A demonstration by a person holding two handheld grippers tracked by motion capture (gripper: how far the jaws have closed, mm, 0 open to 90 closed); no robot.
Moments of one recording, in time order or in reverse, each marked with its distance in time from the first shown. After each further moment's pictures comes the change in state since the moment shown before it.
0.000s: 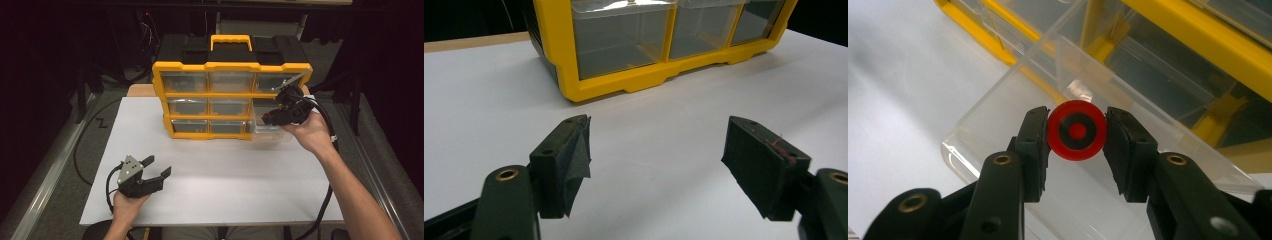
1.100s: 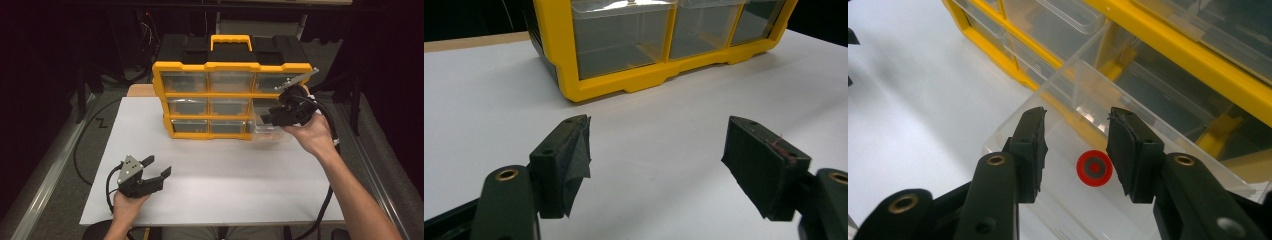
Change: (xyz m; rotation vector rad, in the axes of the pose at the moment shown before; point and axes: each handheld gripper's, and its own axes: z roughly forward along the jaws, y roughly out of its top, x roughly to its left) left arm 0.000 0.000 0.000 -0.002 0.000 -0.001; right arm 0.010 -0.003 -0.016 -0.098 0.015 -0.030
